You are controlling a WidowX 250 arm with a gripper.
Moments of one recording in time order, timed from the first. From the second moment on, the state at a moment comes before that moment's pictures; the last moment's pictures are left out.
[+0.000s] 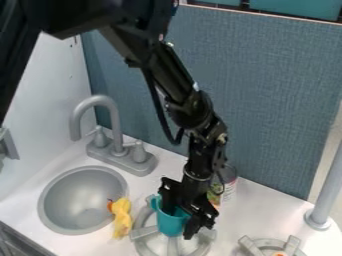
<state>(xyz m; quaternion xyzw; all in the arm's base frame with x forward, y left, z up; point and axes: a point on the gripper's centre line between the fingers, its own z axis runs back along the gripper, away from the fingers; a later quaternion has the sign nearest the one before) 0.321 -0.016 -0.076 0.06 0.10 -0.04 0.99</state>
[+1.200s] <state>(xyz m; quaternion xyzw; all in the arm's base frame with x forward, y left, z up) 0.259 -0.085 -0.024 0.07 0.04 -0.12 0.99</state>
